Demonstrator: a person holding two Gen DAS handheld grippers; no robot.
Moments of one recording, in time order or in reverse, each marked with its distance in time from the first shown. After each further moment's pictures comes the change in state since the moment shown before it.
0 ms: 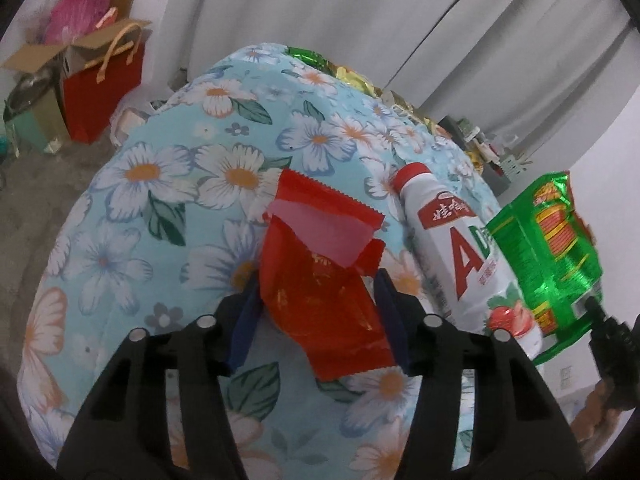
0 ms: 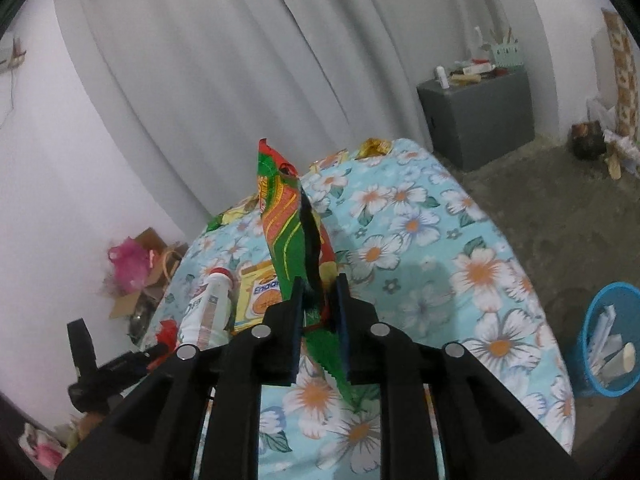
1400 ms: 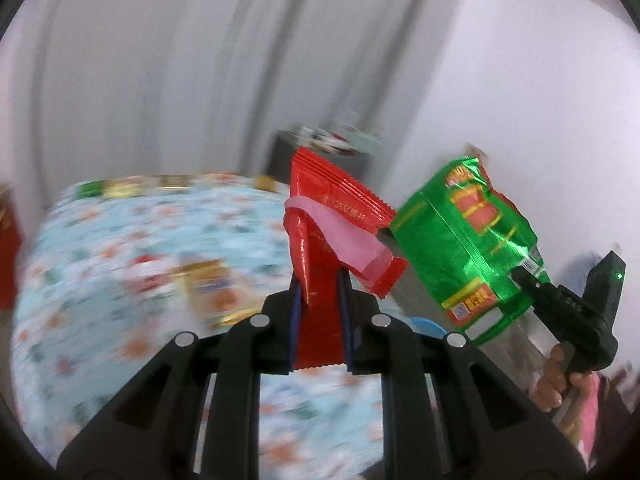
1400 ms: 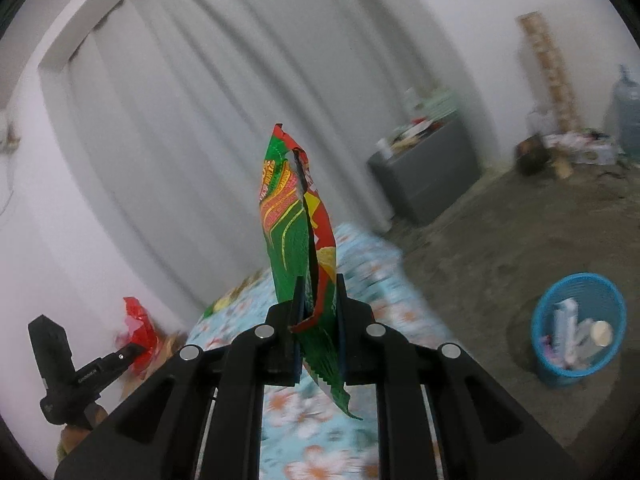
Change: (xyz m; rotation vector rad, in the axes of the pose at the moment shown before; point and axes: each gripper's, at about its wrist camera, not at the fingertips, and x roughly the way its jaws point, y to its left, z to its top) left arm -0.079 -0.249 -0.018 0.533 -0.076 -0.383; right arm -0.182 -0.086 -0.017 0.191 -0.373 -0.110
